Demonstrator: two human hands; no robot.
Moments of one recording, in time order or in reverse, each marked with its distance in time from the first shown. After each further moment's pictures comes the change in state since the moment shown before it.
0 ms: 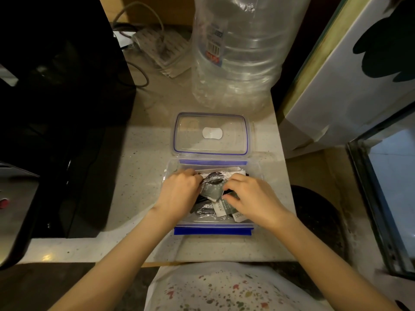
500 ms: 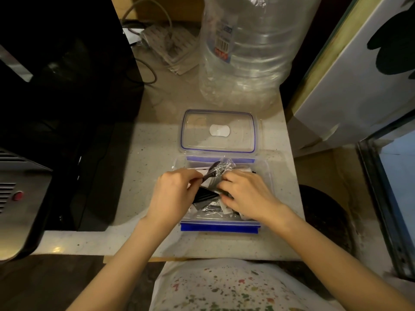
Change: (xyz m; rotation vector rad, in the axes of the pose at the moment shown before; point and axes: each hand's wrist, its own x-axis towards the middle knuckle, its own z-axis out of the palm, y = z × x) left_hand -0.023 -0.003 -0.028 -0.311 0.223 -0.085; right_hand 0.017 -0.004 0.014 -0.150 0.109 -0.245
